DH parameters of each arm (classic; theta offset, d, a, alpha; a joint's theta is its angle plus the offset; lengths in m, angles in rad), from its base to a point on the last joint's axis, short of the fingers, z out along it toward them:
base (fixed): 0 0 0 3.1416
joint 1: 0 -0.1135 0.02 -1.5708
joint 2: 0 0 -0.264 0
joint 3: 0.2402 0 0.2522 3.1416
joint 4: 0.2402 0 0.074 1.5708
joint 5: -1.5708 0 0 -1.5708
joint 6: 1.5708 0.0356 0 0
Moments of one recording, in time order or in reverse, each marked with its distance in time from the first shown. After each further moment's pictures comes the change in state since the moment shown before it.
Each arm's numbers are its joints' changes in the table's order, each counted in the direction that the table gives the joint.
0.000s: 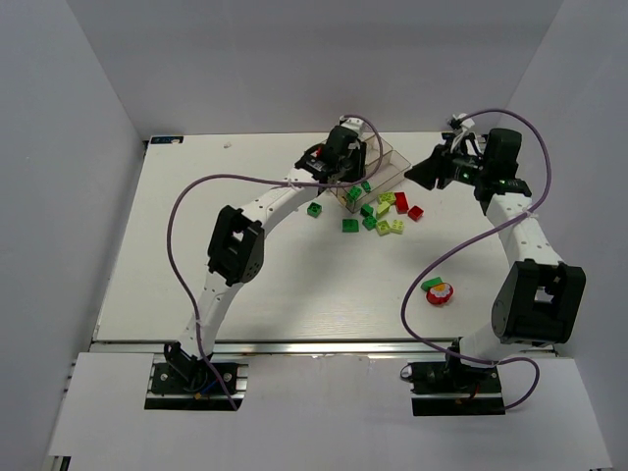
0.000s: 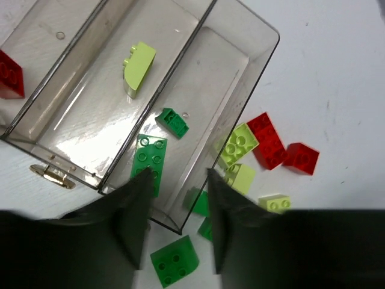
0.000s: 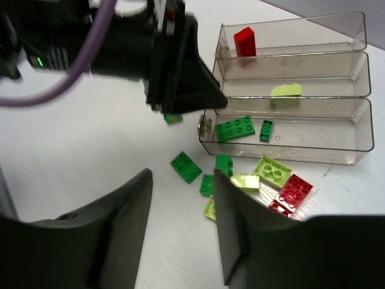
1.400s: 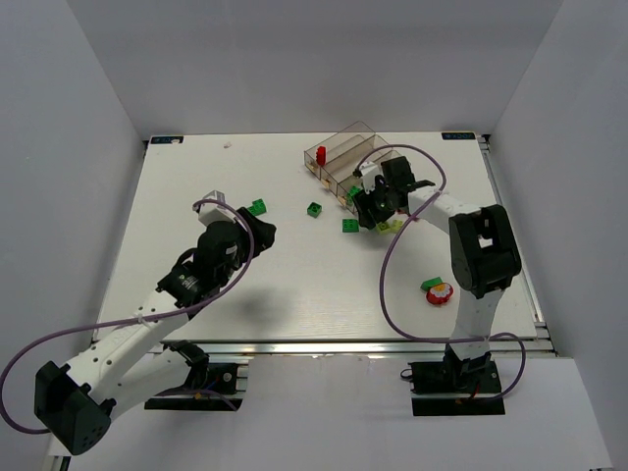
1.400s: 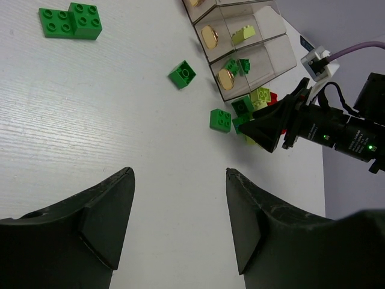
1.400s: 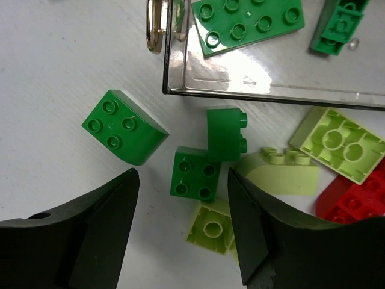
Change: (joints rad) left arm -0.039 1.500 -1.501 -0.157 0.285 -0.529; right arm -0.417 -0.401 0.078 0.210 -0.684 -0.280
